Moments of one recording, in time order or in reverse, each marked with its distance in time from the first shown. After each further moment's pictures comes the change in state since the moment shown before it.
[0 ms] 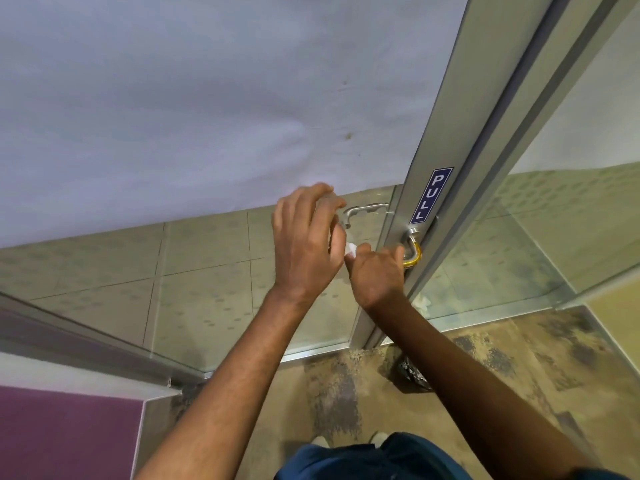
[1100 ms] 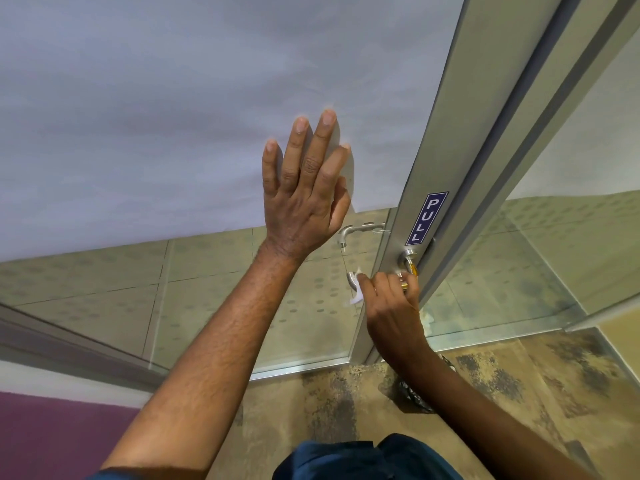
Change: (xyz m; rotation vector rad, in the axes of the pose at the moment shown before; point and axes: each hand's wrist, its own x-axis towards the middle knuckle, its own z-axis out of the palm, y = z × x) left_hand 0.083 -0.032 0.038 0.357 0.317 0.331; right_hand -0.030 0.052 0.035 -0.027 0.405 -0.236
